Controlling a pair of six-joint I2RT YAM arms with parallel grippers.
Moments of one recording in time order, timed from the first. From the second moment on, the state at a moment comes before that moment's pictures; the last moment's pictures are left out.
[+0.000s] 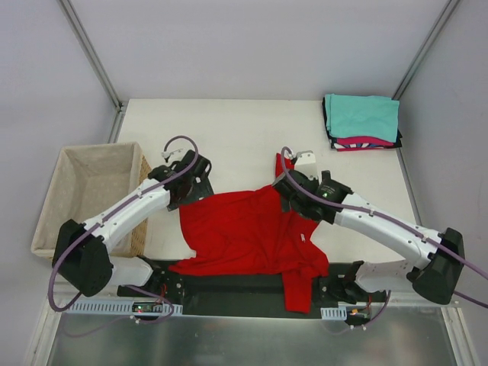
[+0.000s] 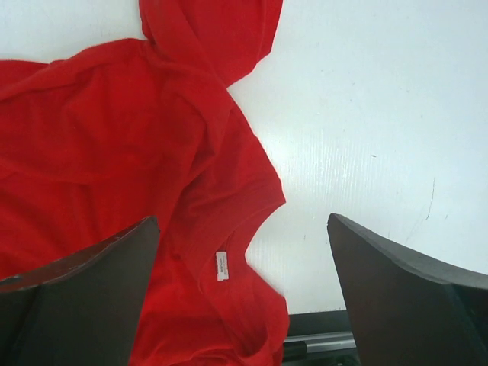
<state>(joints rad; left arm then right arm) -0.60 1.28 0.99 -0.85 -0.34 -0.88 0.98 1.27 1.11 -0.99 0.71 0.65</state>
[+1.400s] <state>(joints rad) -0.33 1.42 0.85 -0.62 -0.08 -0.90 0.37 1.54 1.17 -0.57 -0.02 0.47</state>
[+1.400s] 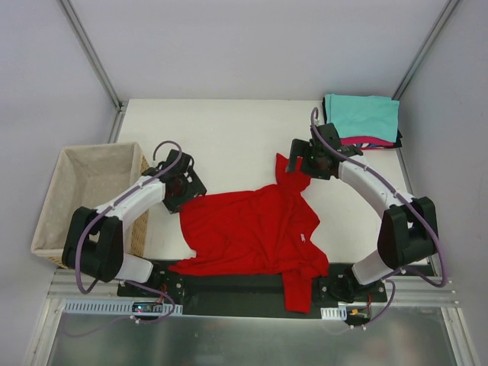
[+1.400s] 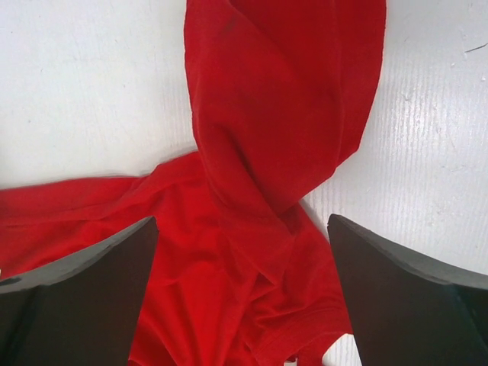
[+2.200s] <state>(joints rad) -0.23 1.42 0.81 -0.55 -0.03 -0.94 0.37 1.54 1.12 -0.54 -0.06 0.47</state>
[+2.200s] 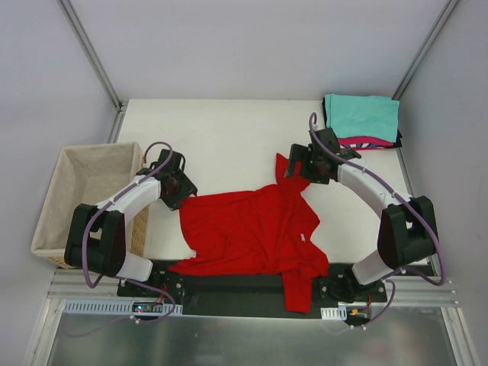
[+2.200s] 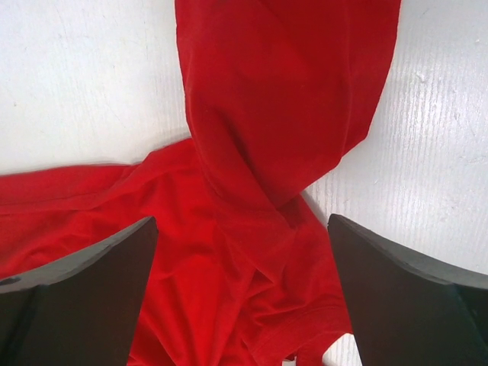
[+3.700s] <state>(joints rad) -0.22 1.46 1.25 -0.89 0.08 -0.07 0.43 1.54 1.10 -0.50 -0.11 0.47</state>
